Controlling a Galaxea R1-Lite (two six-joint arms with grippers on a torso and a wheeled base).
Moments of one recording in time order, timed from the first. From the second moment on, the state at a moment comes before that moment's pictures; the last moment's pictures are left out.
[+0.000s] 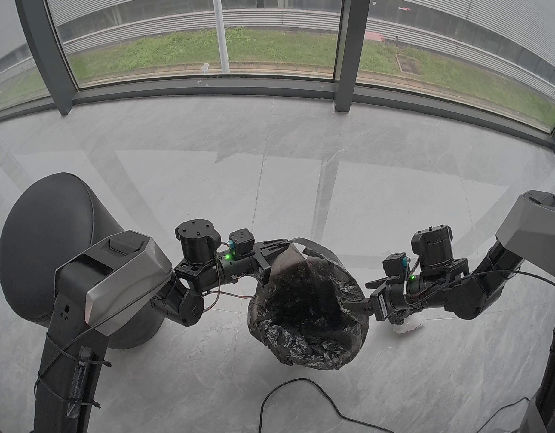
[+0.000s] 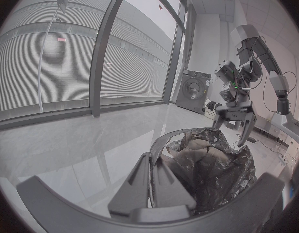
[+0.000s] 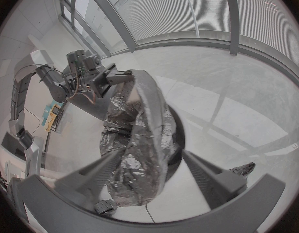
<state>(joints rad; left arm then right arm) -0.38 2.60 -1.36 -1.18 -0.62 0.24 0.34 2.16 -0.84 -0.67 0.39 -0.15</state>
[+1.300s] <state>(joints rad) -0.40 2.64 -1.43 -1.19 -0.62 0.24 0.25 2.27 -0.97 -0.67 0.28 -0.15</state>
